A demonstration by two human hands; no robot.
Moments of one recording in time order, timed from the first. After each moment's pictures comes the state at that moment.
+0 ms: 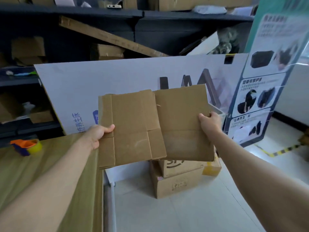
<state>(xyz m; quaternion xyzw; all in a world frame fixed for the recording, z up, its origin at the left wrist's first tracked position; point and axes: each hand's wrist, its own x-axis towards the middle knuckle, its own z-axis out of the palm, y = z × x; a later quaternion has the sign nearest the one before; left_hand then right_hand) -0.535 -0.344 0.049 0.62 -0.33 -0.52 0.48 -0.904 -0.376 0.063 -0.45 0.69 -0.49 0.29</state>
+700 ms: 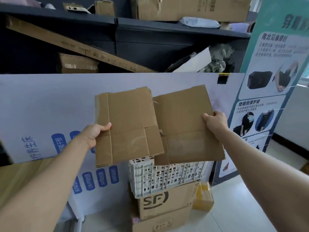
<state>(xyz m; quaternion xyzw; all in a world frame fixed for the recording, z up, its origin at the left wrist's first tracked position) -0.653 -0.563 0.067 0.60 -0.33 -0.53 0.50 -1.048 -0.605 0.099 -0.50 0.68 -0.47 0.25</state>
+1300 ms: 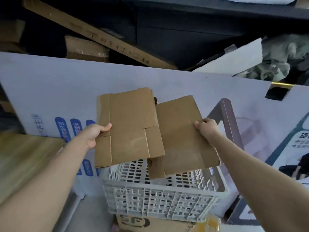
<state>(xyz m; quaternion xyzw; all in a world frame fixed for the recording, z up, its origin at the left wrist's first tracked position) -0.734 -0.680 0.024 0.66 -0.18 -0.47 0.56 -1.081 -0.853 0.054 -0.62 0.60 -0.32 0.39</state>
